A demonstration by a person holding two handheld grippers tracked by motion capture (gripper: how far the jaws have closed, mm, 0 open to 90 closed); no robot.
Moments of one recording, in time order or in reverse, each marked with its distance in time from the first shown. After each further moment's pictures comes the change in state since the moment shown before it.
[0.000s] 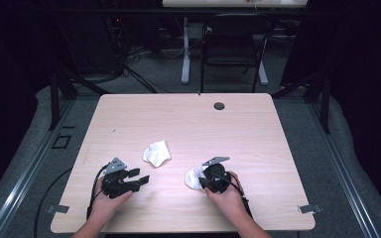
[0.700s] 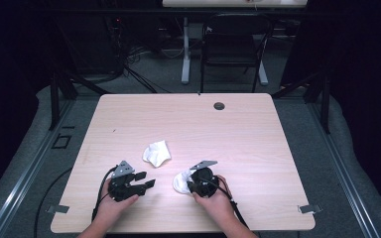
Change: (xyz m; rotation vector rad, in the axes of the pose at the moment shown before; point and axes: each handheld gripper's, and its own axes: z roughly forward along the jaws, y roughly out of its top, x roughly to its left) left arm -0.018 -0.002 0.009 0.032 -0.013 0.060; right arm 0.032 0.004 0.011 -0.005 0.042 -0.017
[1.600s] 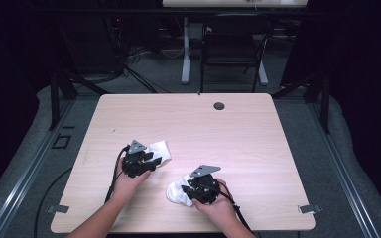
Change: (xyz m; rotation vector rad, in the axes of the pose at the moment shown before) left arm 0.024 0.051 0.054 0.008 0.135 -0.037; right arm 0.011 -0.008 -0.021 -0.126 0.134 -0.119
